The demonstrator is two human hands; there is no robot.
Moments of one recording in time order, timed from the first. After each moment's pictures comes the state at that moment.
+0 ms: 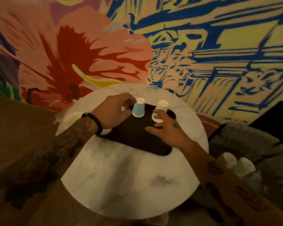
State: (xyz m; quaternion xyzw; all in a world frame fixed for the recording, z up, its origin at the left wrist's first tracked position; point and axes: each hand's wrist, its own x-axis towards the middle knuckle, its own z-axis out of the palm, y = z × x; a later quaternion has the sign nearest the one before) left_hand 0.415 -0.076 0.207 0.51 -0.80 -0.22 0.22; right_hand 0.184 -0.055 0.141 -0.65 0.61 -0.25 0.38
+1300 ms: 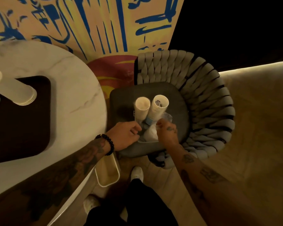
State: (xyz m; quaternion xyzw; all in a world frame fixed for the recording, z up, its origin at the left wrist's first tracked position) left_hand -0.034 -0.018 0.001 0.39 -0.78 -0.47 -0.10; right_hand -0.207 0.076 -0.068 -0.33 0.88 -0.17 0.31
